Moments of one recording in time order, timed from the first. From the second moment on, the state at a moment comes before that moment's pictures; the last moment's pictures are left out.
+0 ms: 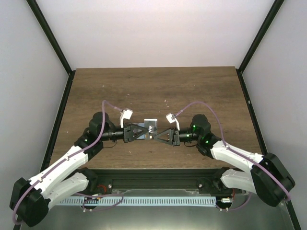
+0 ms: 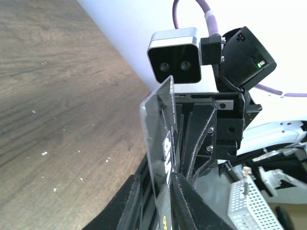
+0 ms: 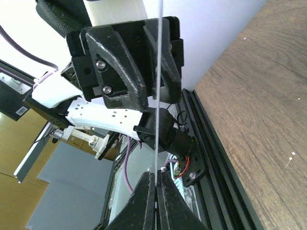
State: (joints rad) left arm -0.59 0.89 0.56 0.07 0.76 -0.65; right arm 0.65 1.13 0.45 0.60 -0.99 0.86
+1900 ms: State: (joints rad) left arm -0.26 1.45 0.38 0.43 0.64 -0.66; right arm 0.59 1.72 0.79 0.10 -0.57 0.65
